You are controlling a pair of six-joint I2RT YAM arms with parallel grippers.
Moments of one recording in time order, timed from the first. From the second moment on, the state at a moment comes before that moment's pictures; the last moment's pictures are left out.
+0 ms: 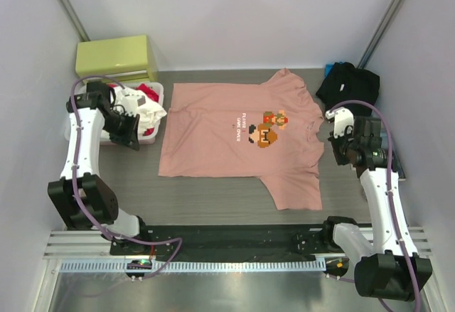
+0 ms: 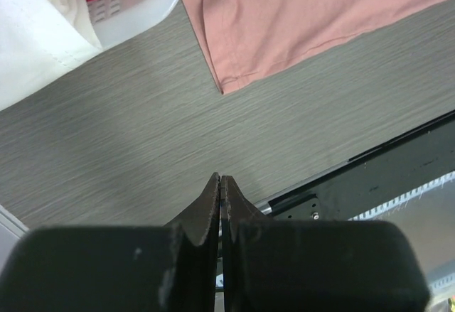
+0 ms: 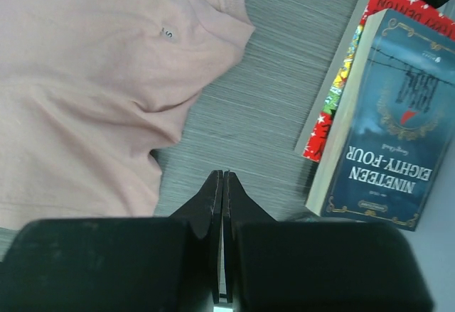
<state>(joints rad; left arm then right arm) 0.19 1.48 1.47 -1.32 0.38 0.47 -0.12 0.93 0.89 -0.80 -0.12 -0.42</state>
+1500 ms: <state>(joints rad) 0.17 1.48 1.31 -1.18 0.47 0.26 -0.12 0.85 1.02 -1.27 -0.29 -0.59</state>
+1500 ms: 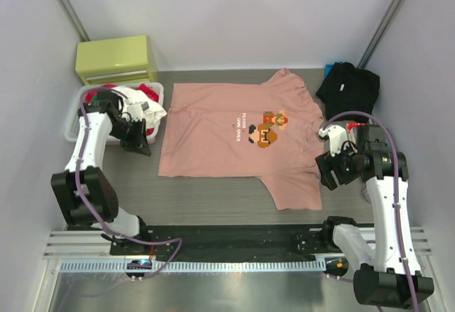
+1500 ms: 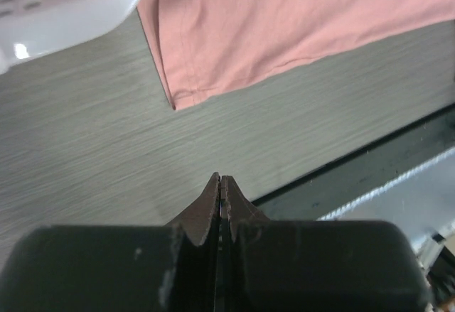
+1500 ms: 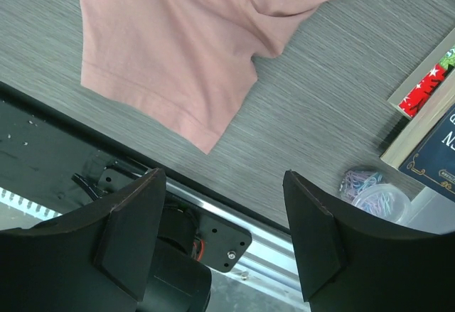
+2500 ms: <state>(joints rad) 0.17 1.64 1.39 -1.33 0.51 0.44 -0.15 1.28 0.98 -1.12 -0.26 -0.64</state>
